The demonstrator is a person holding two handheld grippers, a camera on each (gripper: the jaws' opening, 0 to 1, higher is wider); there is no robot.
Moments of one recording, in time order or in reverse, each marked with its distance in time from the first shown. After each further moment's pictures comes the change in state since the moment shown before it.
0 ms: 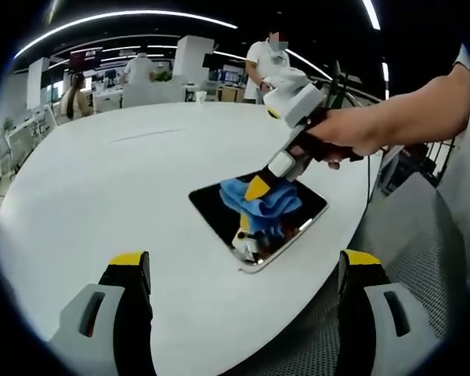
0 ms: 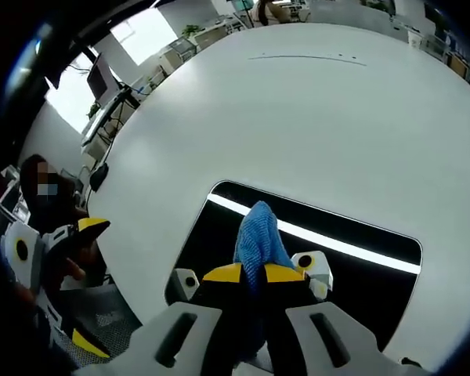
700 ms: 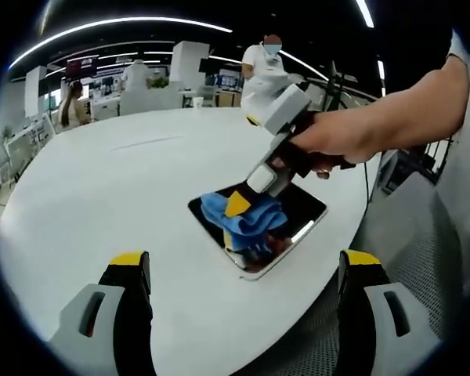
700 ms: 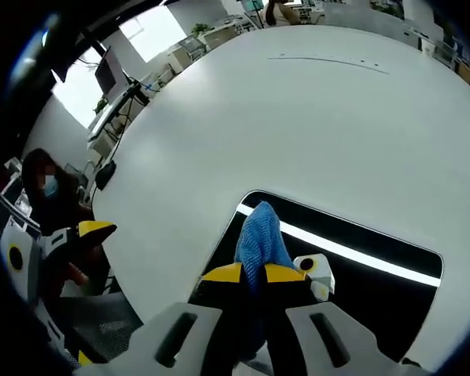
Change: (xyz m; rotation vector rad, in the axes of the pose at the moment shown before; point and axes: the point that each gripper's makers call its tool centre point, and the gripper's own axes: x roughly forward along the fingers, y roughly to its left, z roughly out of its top) left arm 0.000 -0.001 0.011 0.008 -0.031 -0.006; right arm 0.015 0.034 0.011 -0.041 -0.004 0.029
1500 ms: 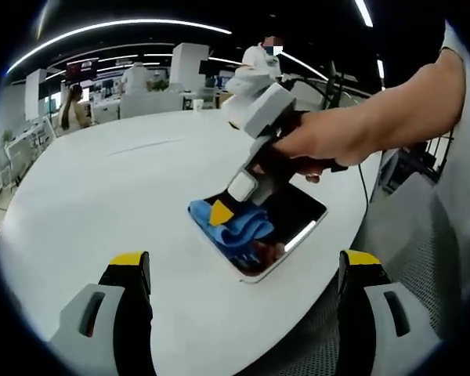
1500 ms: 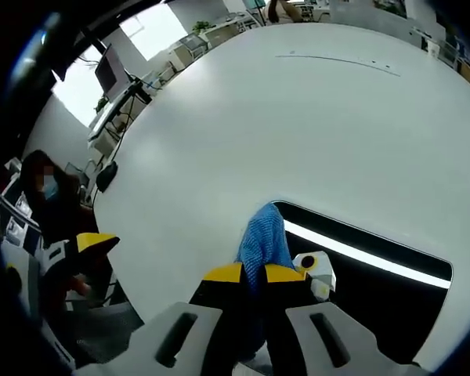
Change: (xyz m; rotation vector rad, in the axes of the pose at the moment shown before) left arm 0.000 -0.005 0.004 0.033 0.003 -0.001; right arm 0.014 0.020 0.013 0.003 0.016 0.010
